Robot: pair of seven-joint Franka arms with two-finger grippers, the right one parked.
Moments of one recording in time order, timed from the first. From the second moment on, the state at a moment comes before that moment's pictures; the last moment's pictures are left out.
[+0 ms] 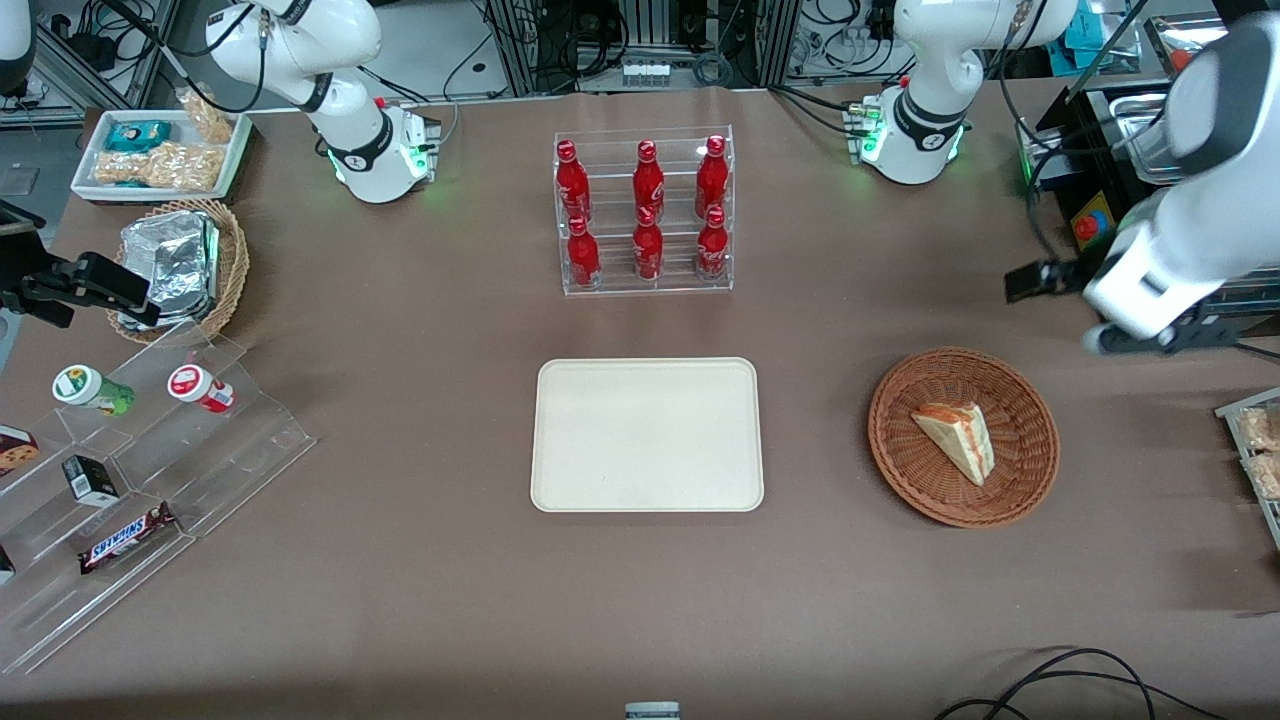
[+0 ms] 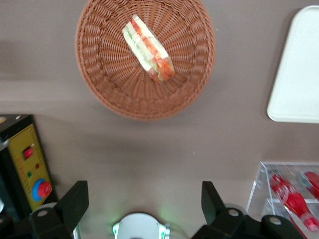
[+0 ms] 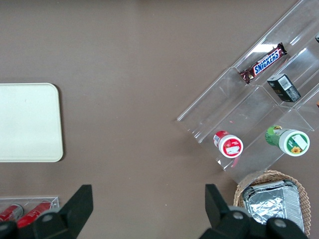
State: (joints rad) arm -0.05 0.09 -0.03 -1.74 -0.01 1.57 -0.12
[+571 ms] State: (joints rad) arm -0.05 0.19 -0.03 -2.05 0.01 2.15 -0.46
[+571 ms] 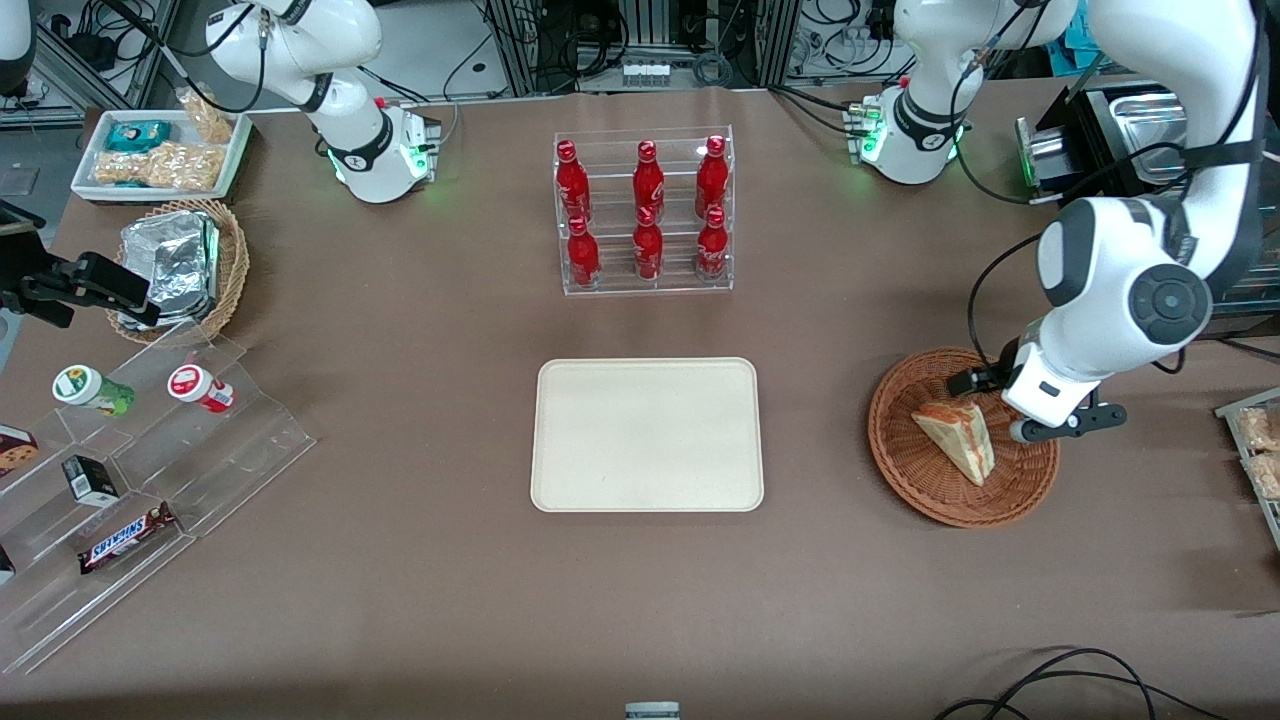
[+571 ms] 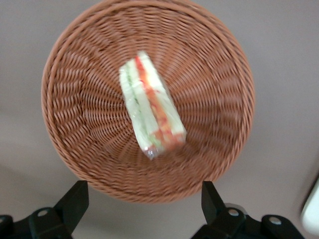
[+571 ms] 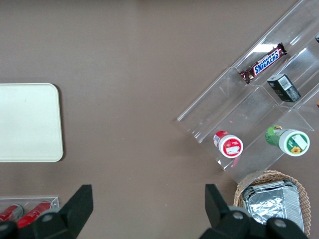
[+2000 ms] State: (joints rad) arm -0.12 0.24 -0.10 -1.89 0.06 1.96 -0.90
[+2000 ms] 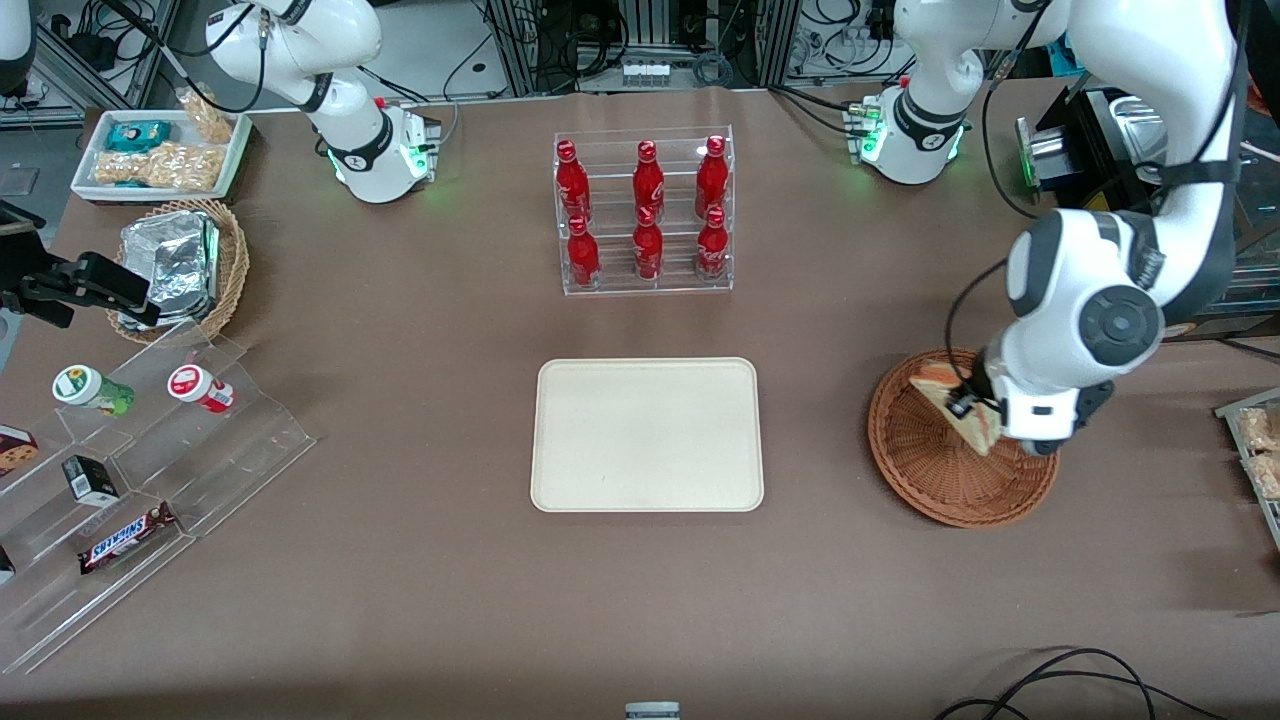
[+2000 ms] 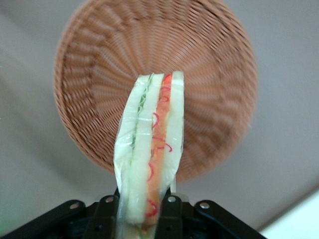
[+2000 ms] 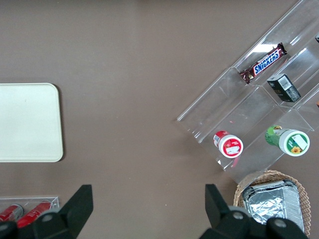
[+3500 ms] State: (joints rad) arm -0.63 0.83 -0.18 -1.30 0.08 2.15 -0.93
